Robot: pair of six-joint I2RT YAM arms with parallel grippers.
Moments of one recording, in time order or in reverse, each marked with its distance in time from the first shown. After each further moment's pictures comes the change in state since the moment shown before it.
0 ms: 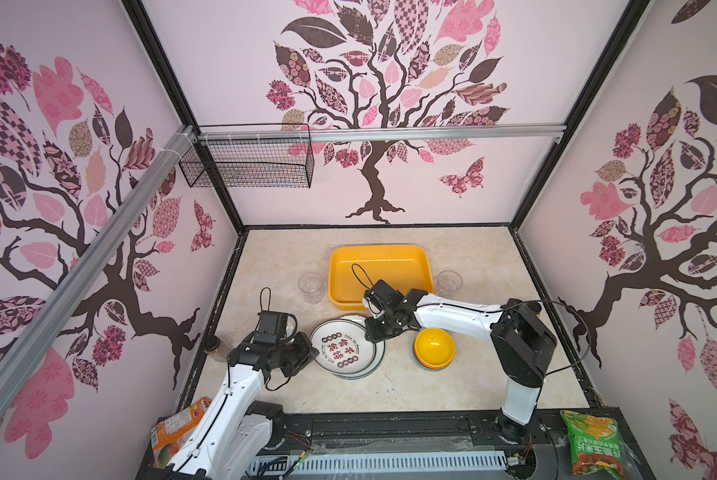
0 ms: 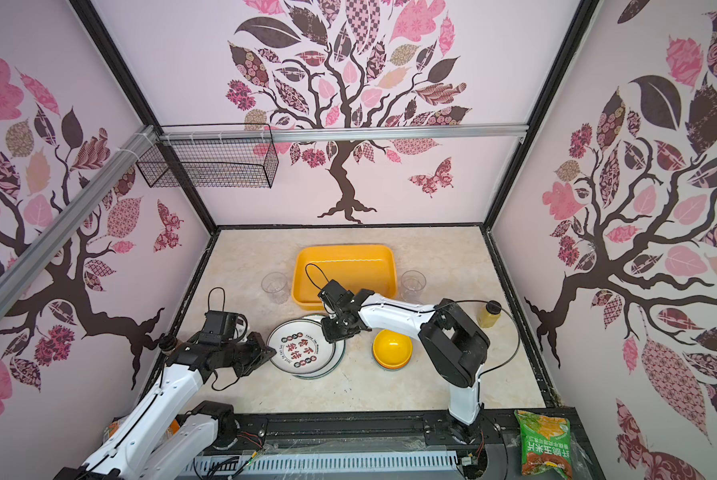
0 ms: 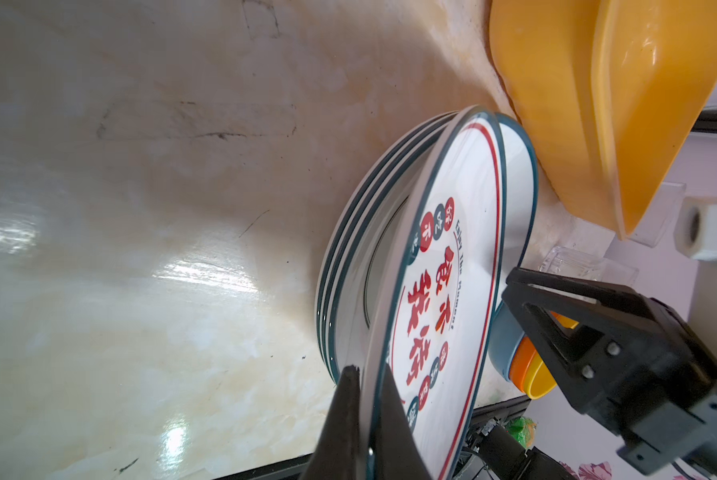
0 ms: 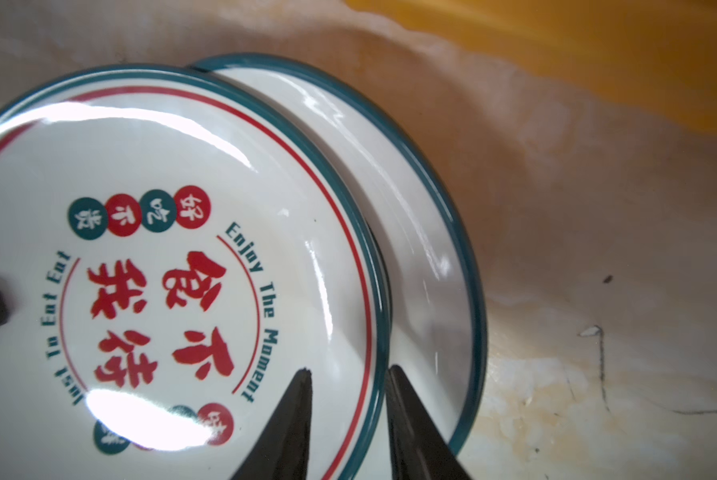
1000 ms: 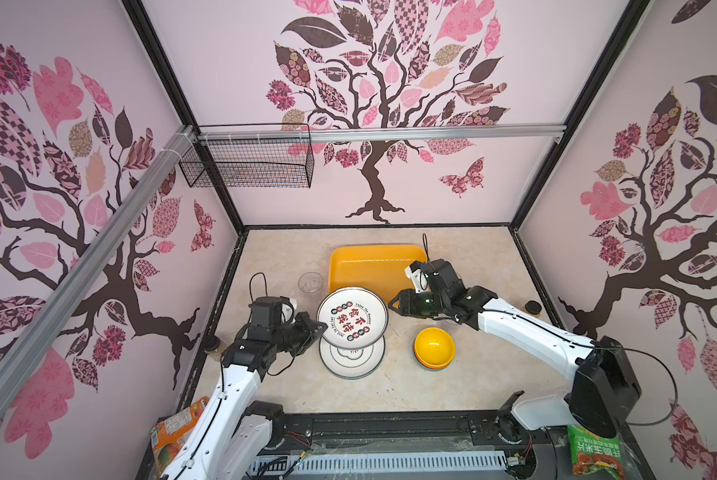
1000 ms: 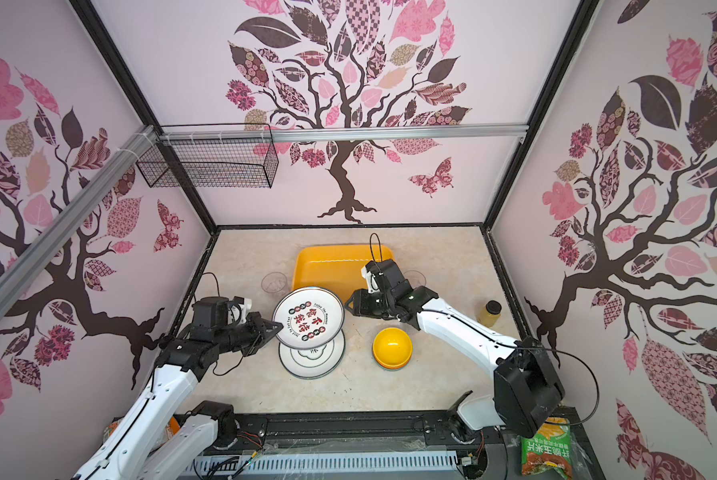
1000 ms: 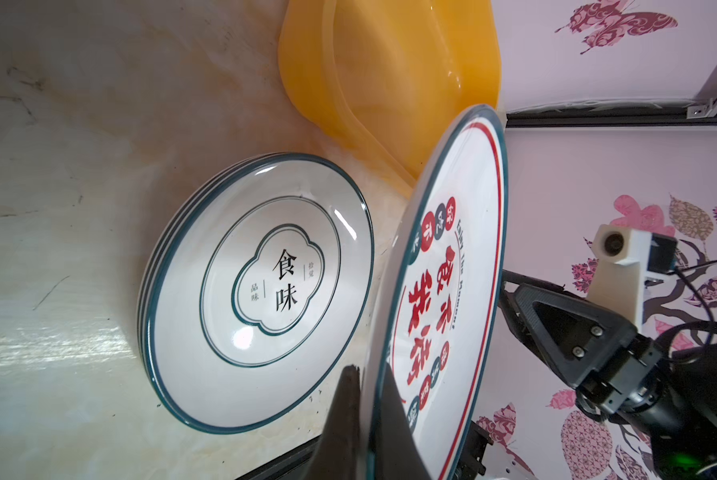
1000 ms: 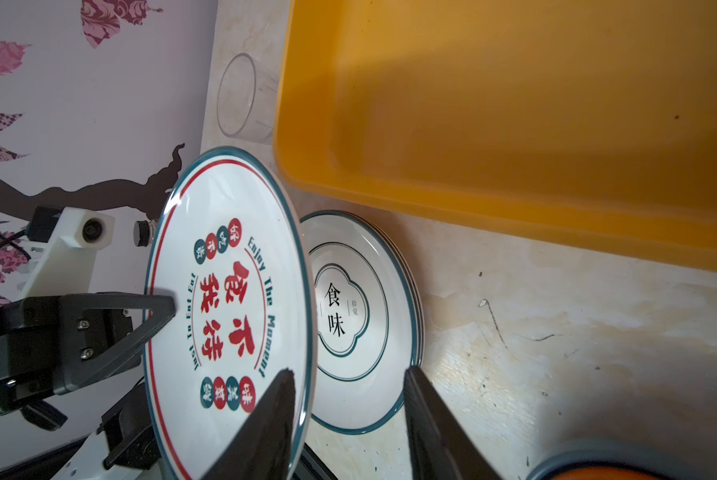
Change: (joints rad) left arm 0.000 0.001 0.096 0.215 0.150 -0.087; right arm -0.257 -0.418 -0.268 0.210 -0.158 0.168
